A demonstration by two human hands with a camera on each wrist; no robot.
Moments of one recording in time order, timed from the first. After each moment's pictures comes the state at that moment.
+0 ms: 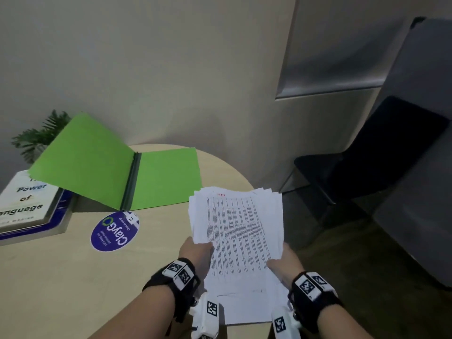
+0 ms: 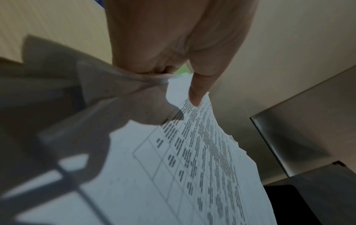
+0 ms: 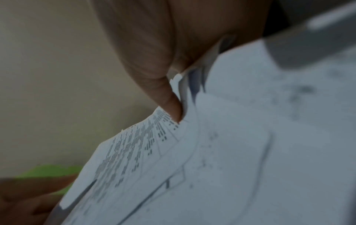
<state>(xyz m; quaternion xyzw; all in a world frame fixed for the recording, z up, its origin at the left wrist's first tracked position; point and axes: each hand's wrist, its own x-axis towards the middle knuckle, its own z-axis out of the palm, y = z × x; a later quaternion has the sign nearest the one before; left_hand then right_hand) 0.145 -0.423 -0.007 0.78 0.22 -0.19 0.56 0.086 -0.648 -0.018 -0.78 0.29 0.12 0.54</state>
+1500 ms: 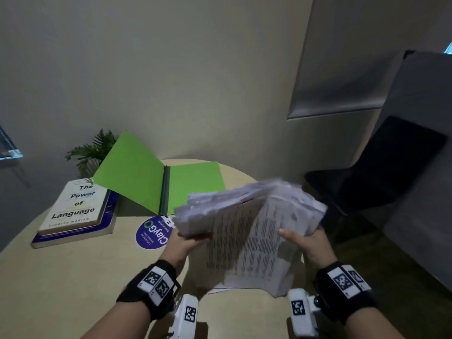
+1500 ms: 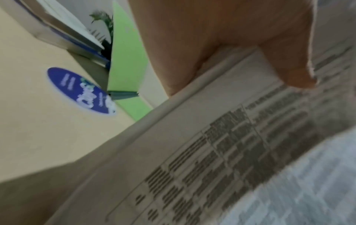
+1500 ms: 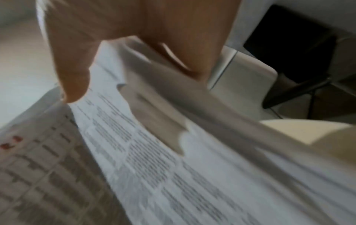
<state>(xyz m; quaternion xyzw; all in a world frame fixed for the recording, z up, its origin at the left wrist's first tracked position) 0.093 -0.303 0.087 0.61 -0.04 -0.05 0.79 0.033 -0.569 0.118 -0.65 0.08 -0.07 0.75</state>
